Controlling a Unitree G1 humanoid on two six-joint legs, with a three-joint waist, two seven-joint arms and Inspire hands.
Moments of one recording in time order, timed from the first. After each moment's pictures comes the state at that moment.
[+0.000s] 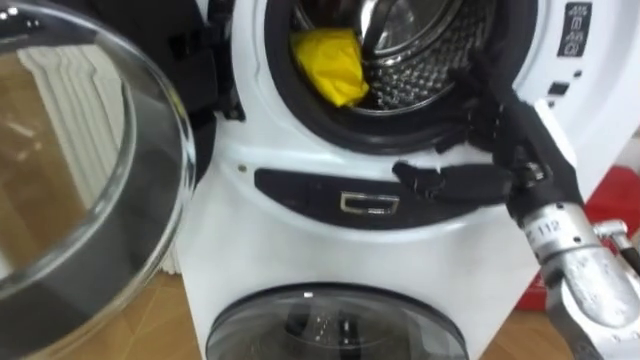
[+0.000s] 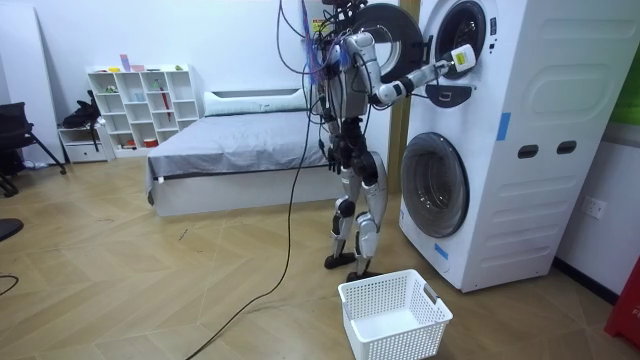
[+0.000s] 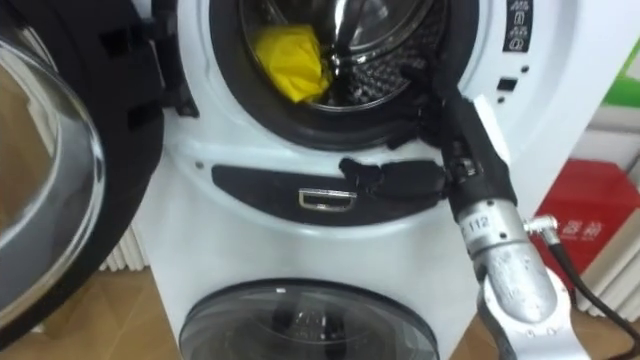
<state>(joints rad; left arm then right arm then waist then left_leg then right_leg) 0.21 0.23 0.02 1.07 0.24 0.20 0.22 -0.18 -0.35 -0.01 -0.22 0.12 0.13 -0.01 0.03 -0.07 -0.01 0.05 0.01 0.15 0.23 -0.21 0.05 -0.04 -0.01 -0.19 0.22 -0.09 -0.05</state>
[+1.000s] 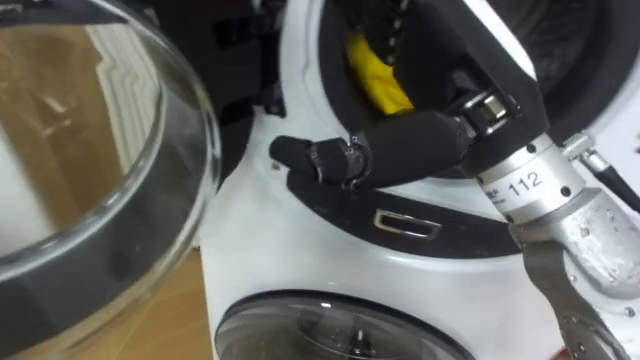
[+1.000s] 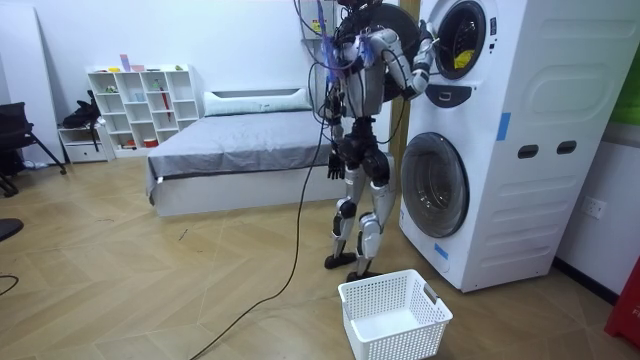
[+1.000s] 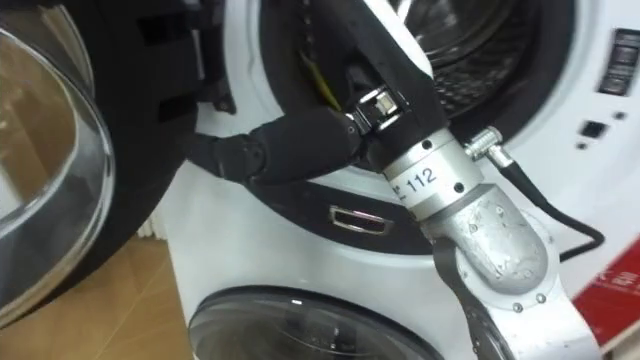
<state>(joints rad) 0.17 0.23 0.04 1.12 0.24 0.16 0.18 -0.36 -0.35 0.12 -0.56 0.27 0.16 0.25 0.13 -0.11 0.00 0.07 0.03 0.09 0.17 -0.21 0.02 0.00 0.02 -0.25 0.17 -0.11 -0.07</state>
